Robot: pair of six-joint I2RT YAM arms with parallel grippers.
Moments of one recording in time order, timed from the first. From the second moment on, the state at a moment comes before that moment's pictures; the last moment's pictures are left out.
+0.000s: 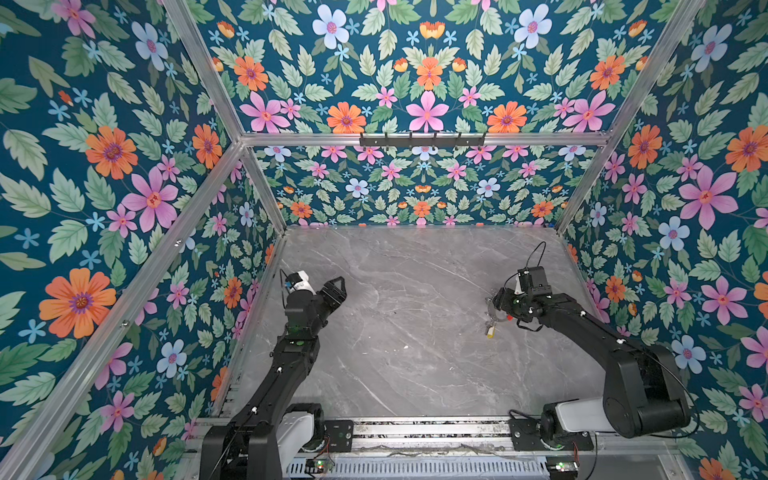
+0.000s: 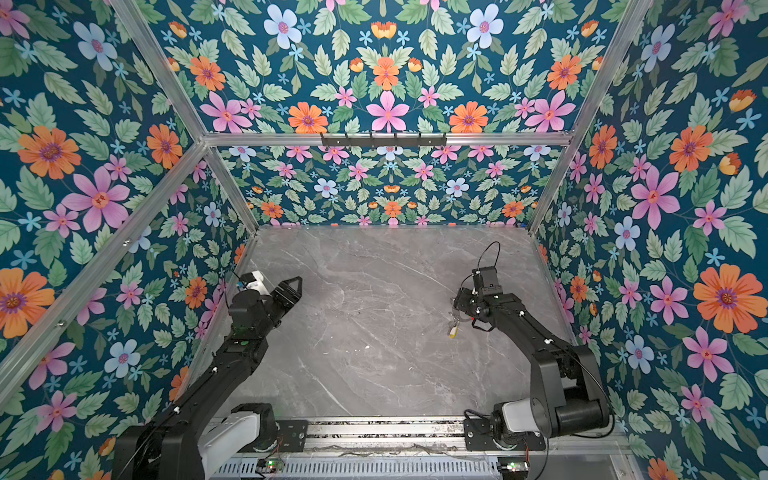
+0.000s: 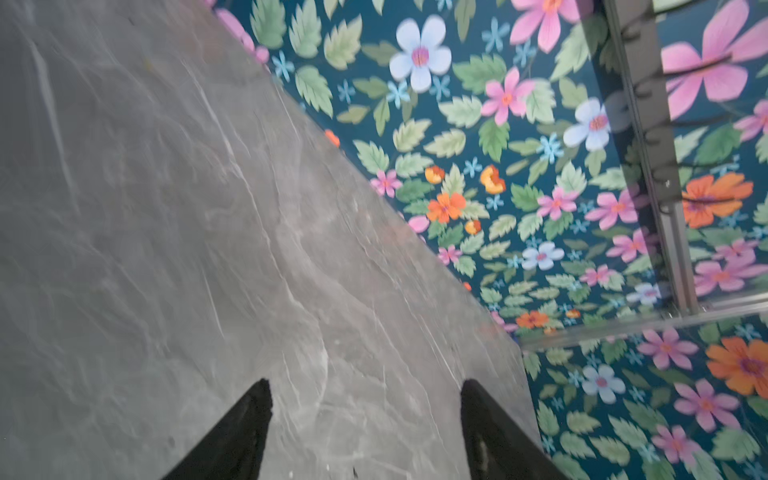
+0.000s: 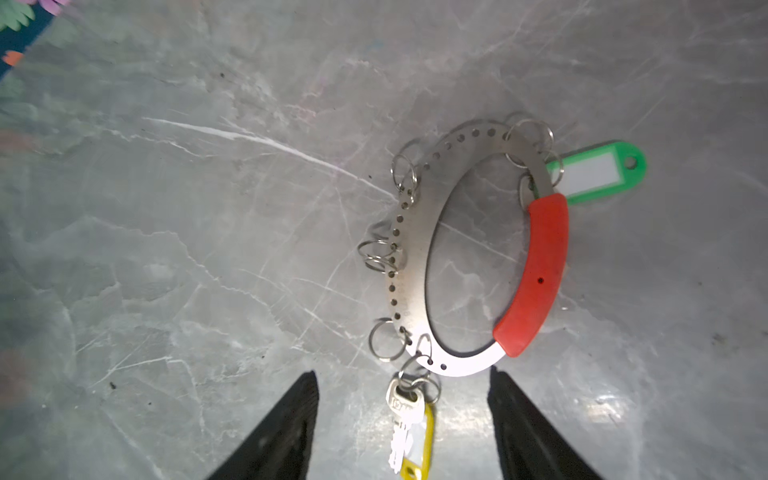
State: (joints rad) left arm -0.11 0.99 0.42 0.27 0.18 -0.84; right arm 0.15 1.42 0.83 -0.39 -0.08 0.54
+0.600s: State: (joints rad) left arm -0.41 0.93 0.32 0.12 0.12 -0.79; right arm 0.23 1.58 0.89 -0.47 0.03 0.61
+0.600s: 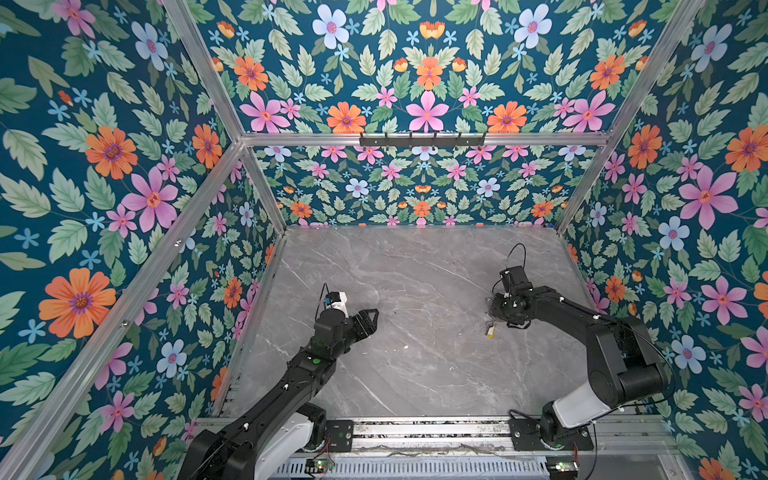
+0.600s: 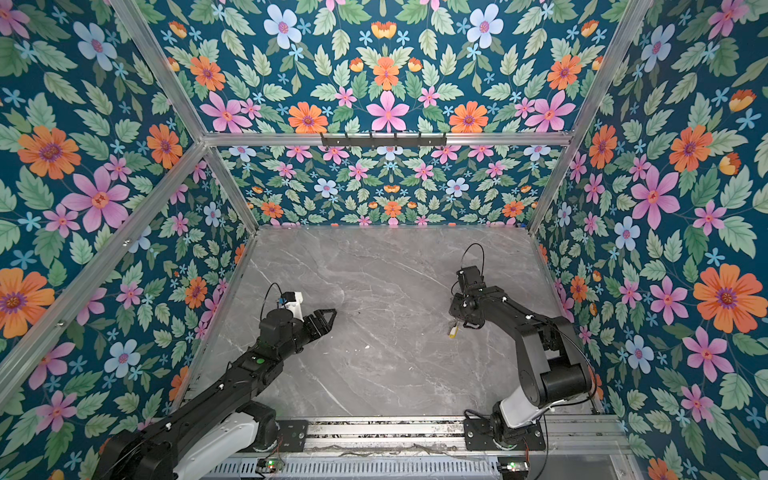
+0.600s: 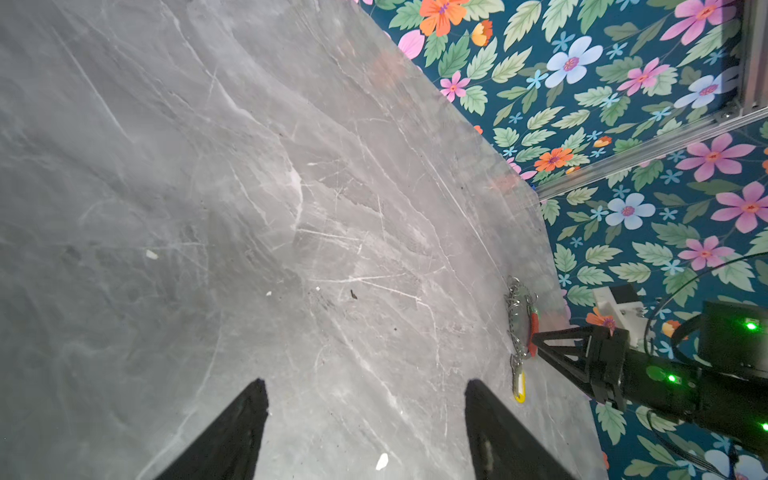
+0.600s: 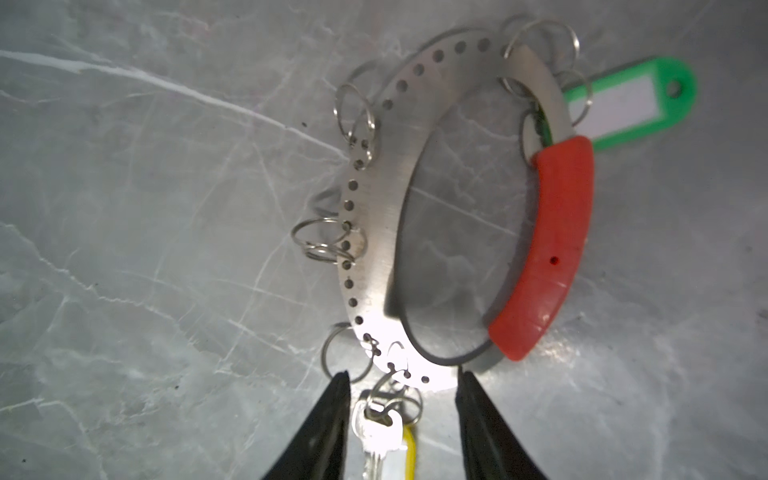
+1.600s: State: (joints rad) left arm -0.42 0.97 0.33 0.15 0.17 -0.80; right arm 0.29 1.60 0.89 -0.49 0.09 0.67
